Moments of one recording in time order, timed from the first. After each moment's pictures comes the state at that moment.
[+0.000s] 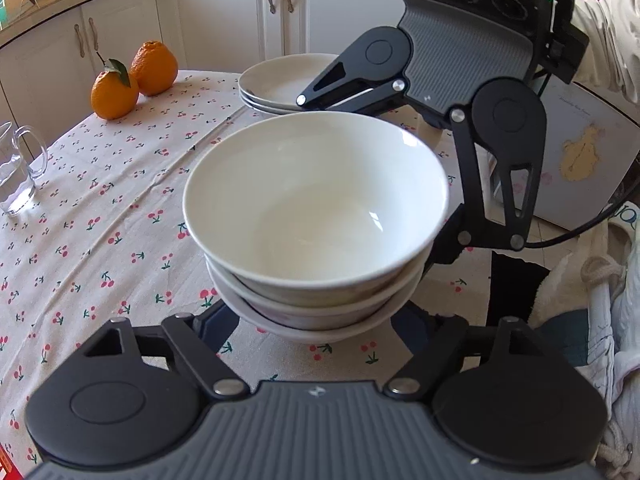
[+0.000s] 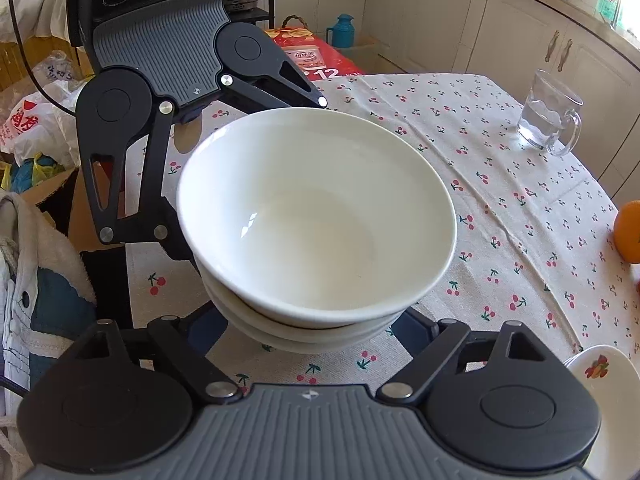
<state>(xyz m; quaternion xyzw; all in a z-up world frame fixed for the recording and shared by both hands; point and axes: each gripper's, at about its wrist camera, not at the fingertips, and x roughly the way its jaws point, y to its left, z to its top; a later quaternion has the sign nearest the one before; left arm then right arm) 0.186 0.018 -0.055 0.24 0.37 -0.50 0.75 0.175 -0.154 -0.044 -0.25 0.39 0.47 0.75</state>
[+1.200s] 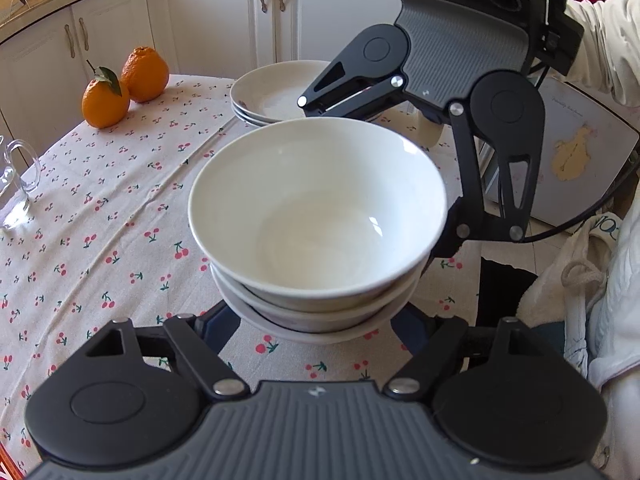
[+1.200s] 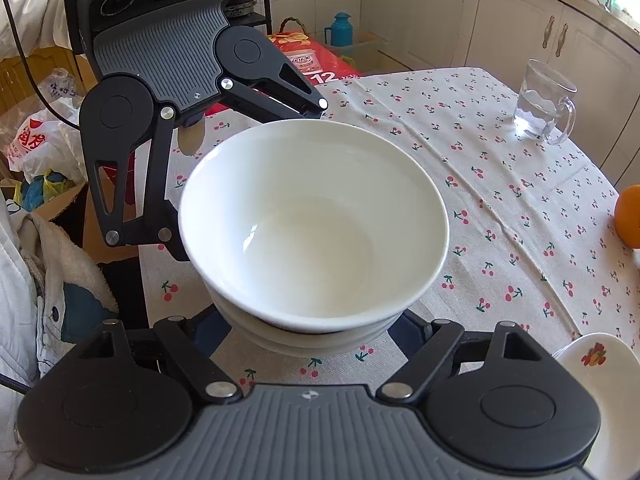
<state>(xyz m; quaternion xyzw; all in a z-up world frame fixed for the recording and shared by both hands) 0.194 0.004 -0.042 0.24 0.37 -0.51 0.74 0.183 -0.162 -0.033 -0.23 0.41 0.48 0.74</state>
